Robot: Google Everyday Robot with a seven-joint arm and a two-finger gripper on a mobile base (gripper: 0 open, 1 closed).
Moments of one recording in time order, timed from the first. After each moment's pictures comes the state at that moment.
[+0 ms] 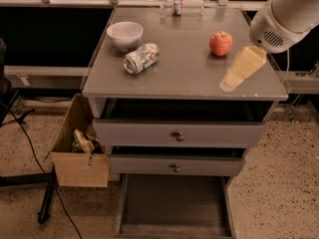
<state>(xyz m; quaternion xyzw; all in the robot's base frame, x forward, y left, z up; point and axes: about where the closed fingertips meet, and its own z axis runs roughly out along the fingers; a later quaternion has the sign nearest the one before) 0.556 -0.188 0.959 -0.49 0.83 -0.05 0.27</state>
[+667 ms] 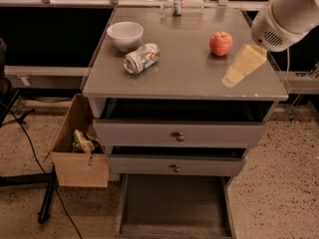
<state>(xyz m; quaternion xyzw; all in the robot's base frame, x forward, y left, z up) 0.573 -0.200 0.959 -0.47 0.83 -0.08 0.29</state>
